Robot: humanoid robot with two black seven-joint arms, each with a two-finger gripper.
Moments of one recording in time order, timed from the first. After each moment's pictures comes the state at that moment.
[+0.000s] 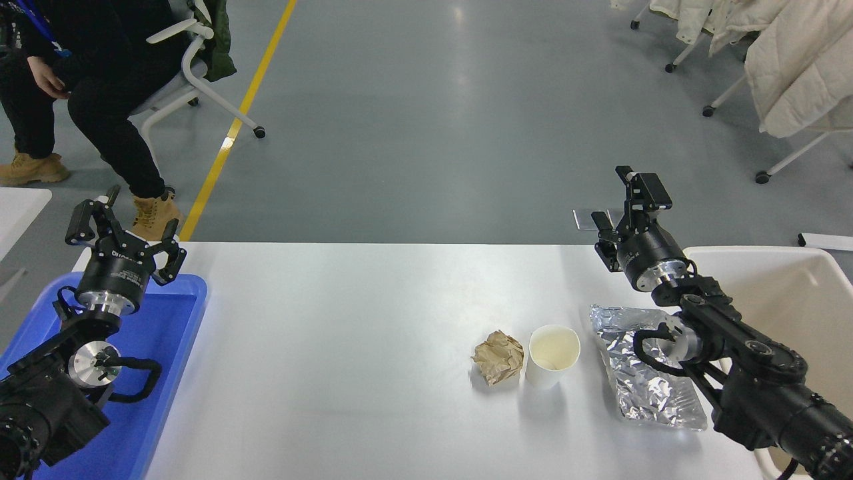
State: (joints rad) left arm -0.65 0.38 -0.67 -0.23 -0.08 -0.64 -0.64; right arm 0.69 -0.41 0.57 0.88 -0.58 -0.11 0.43
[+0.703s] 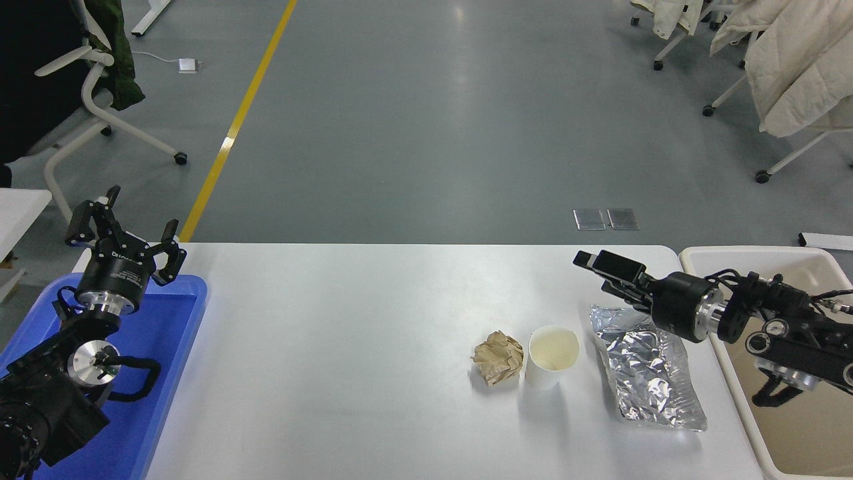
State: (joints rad) left arm -0.65 0.38 -0.67 -0.24 -0.08 -0.64 -0.64; right arm 0.97 -0.79 -0.19 1.24 -0.81 -0.07 0.41
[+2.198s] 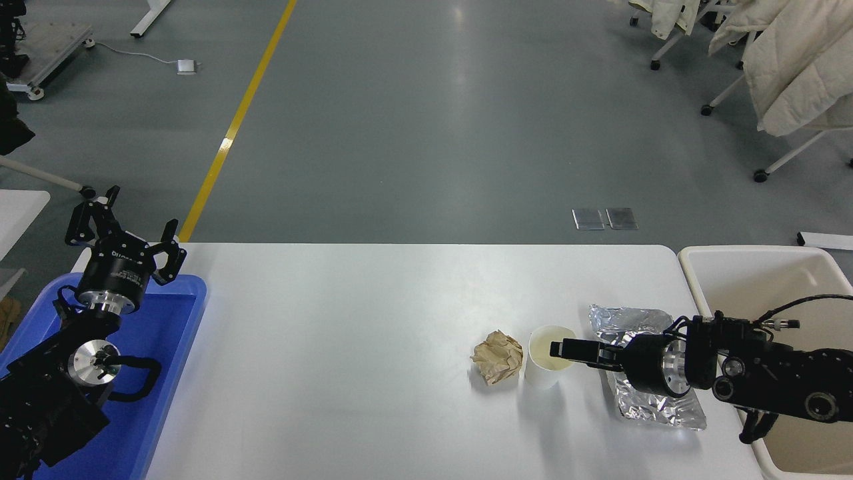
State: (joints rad) left arm -0.65 0.38 -0.67 -0.24 -0.08 -0.64 -0.64; right arm 1.03 -0.61 -0.36 1.22 -0.87 -0.06 0.19
